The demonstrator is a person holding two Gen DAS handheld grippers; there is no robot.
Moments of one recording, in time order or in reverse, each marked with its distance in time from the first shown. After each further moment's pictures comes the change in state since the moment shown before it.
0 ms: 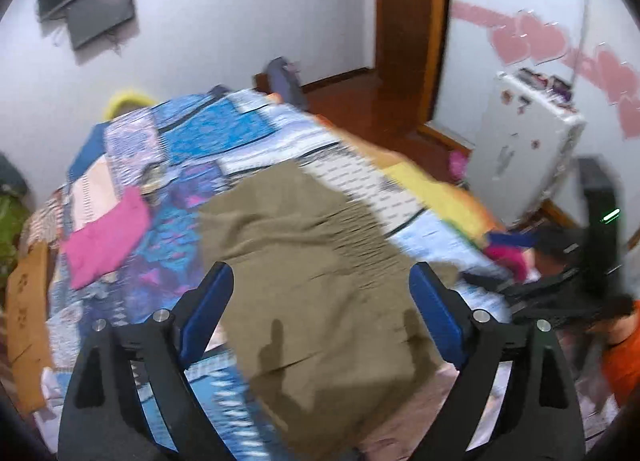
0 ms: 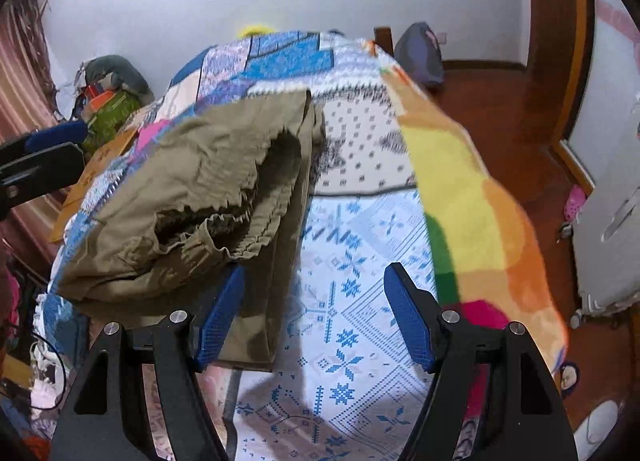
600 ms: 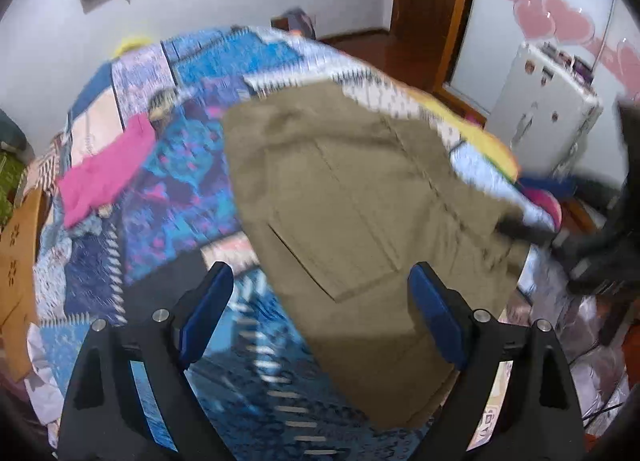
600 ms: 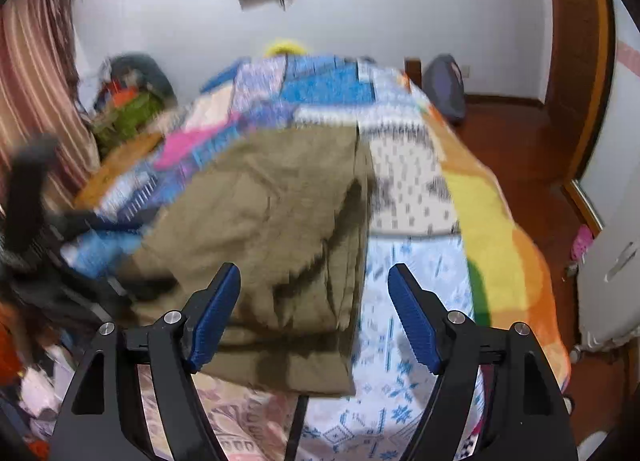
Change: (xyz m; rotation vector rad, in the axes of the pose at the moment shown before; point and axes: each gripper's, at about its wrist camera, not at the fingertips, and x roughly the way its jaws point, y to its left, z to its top) left arm 0.030 0.042 -0.053 -0.066 0.119 -0.034; right arm 0.022 0.046 0.003 -0.091 0.003 0.020
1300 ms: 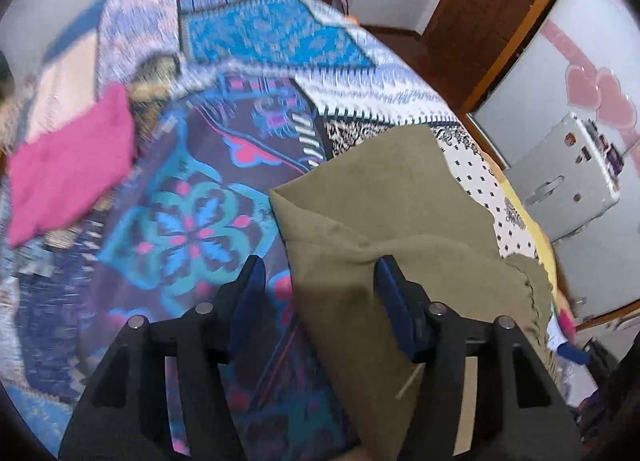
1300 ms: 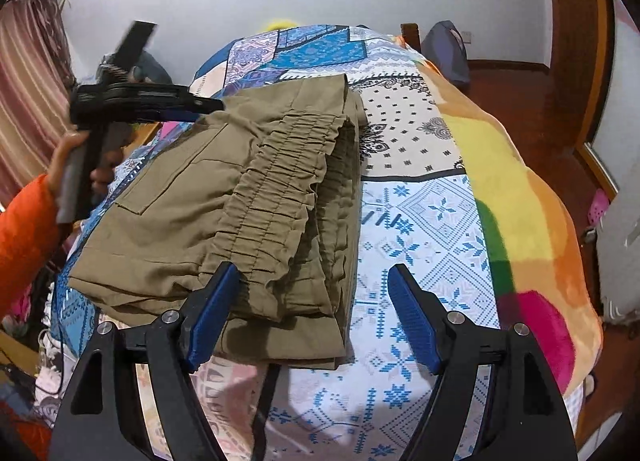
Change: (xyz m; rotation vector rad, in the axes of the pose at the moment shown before) left arm 0.140 0.106 0.102 -0.258 0.130 -0.131; right arm 0.010 -0.033 -0.022 0.076 0.021 0.082
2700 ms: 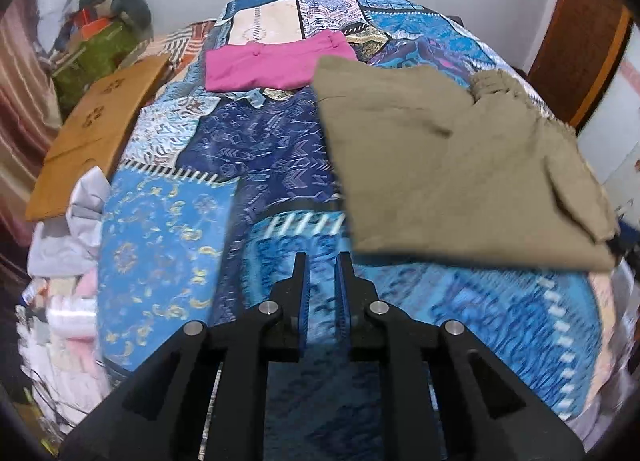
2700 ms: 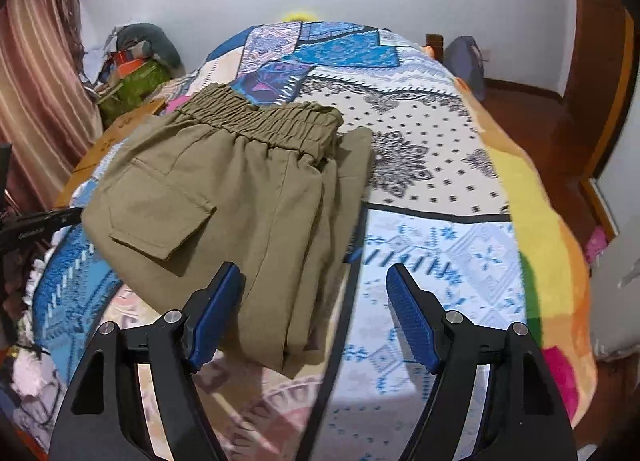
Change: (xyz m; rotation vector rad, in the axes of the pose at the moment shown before) left arm -0.138 0.062 -0.215 -0.189 -0.127 0.408; right arm 0.025 0.038 0.021 -0.132 0.023 -0.071
